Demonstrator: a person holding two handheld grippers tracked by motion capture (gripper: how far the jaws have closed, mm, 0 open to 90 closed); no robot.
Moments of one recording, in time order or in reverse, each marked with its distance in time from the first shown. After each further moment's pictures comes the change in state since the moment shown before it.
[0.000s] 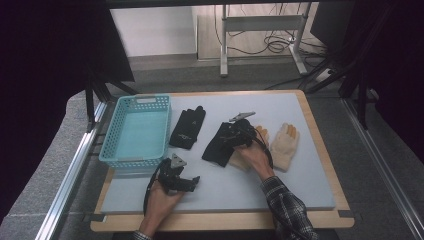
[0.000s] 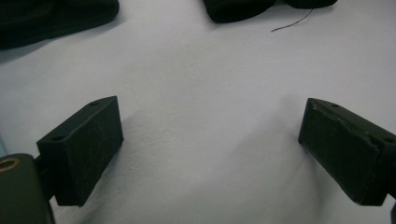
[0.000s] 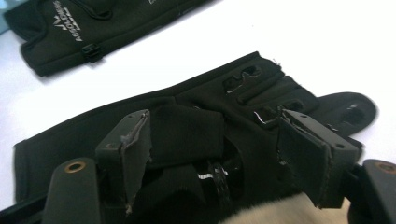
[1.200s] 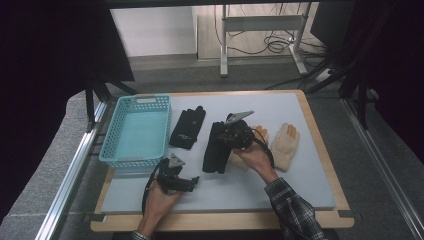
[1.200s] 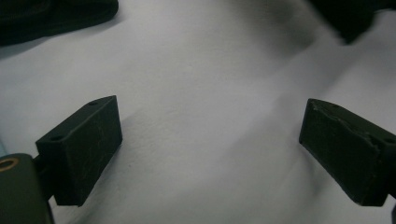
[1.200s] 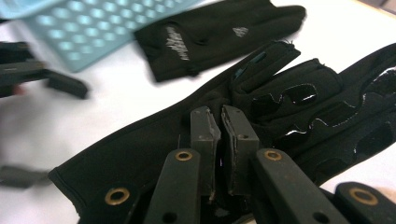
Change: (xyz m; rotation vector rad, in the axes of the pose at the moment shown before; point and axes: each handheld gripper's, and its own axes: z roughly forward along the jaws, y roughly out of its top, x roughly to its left) left arm 0.003 -0.002 -0.004 -0.003 -0.028 -0.002; right arm 0.037 0.017 -0.054 -0.027 0.172 -0.125
